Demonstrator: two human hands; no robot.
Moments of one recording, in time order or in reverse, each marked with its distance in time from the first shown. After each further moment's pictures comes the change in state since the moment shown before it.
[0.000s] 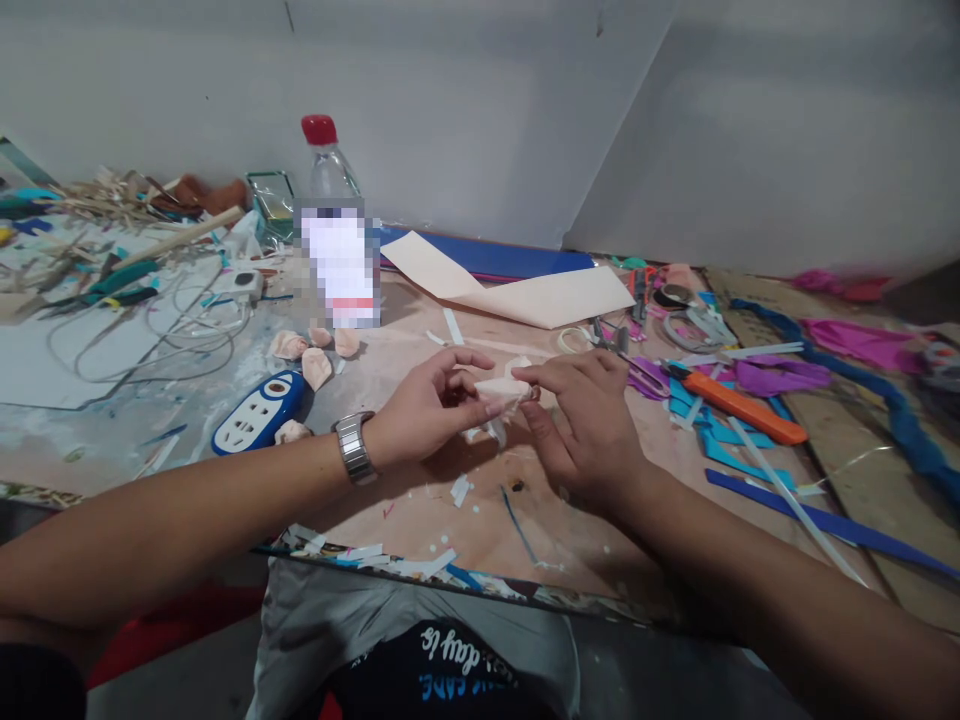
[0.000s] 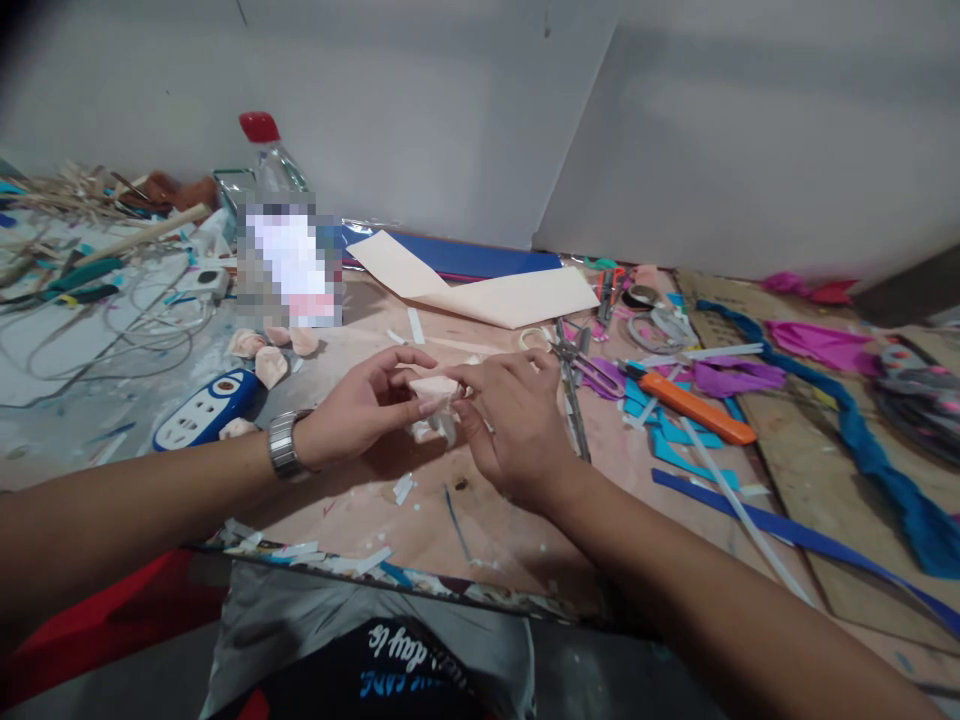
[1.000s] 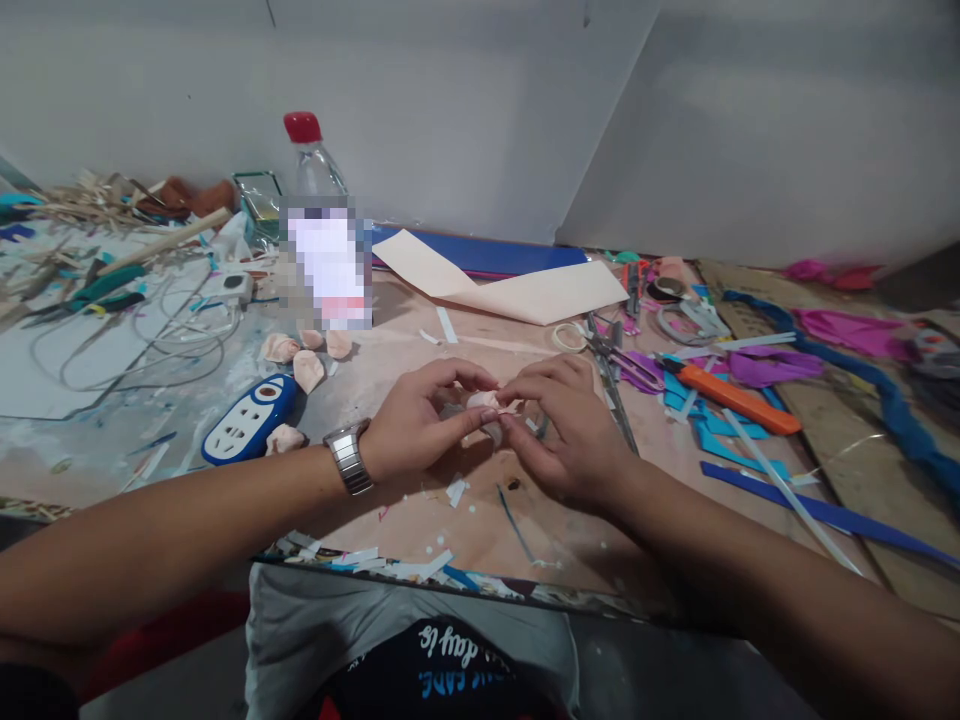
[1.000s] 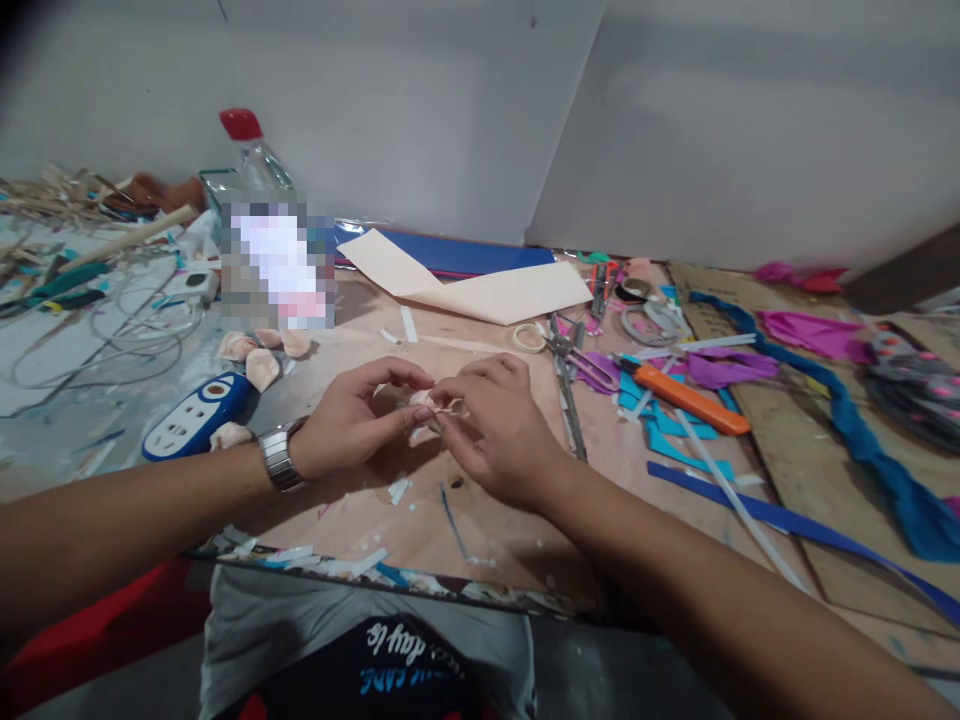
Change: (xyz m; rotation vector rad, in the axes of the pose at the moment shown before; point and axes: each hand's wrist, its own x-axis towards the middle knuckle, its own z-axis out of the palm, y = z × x) left_hand -0.009 0.002 0.000 0.412 0.074 0.257; right_hand 0.001 -0.003 0.002 0.176 -0.082 0.025
